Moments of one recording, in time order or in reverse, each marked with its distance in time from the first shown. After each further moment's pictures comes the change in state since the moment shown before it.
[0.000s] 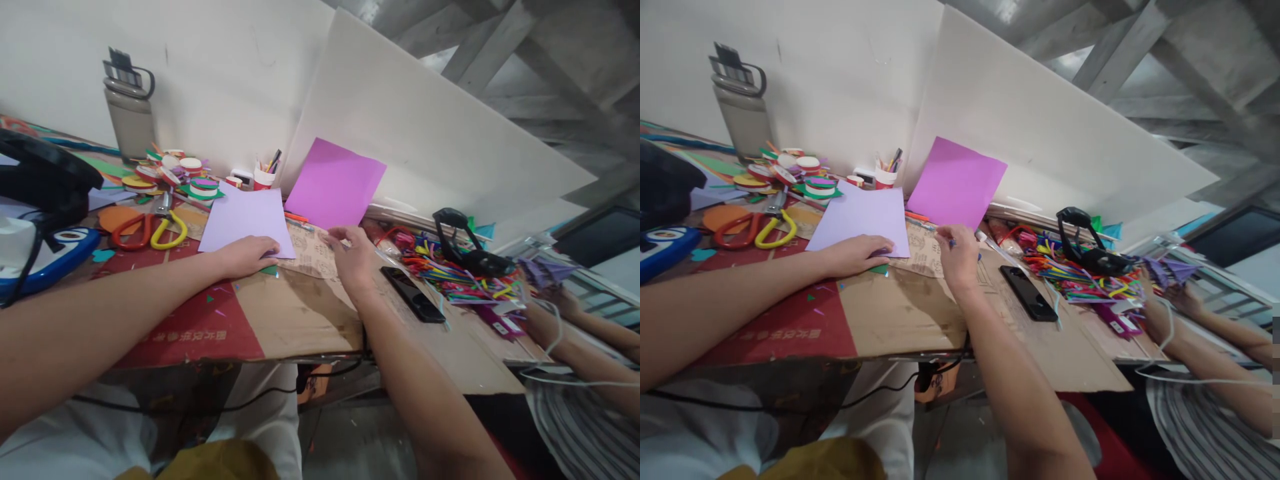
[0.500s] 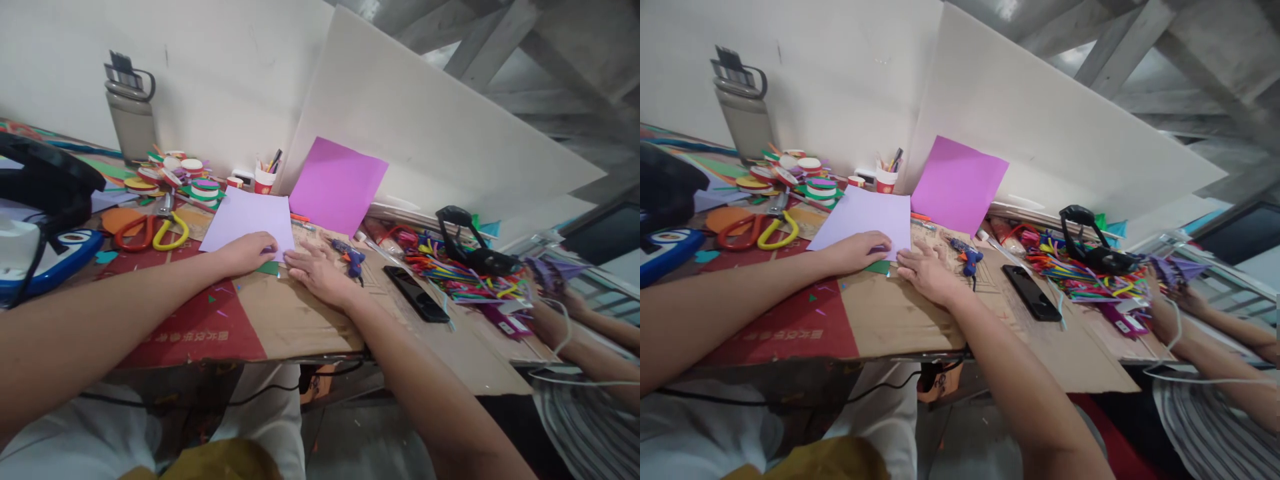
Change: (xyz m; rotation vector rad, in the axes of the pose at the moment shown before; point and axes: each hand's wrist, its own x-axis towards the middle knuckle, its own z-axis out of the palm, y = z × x) left_hand 0.003 -0.007 0.004 -0.036 0.104 -0.010; right_hand -0.022 -0.014 0.018 -0.162 -0.706 -0.412
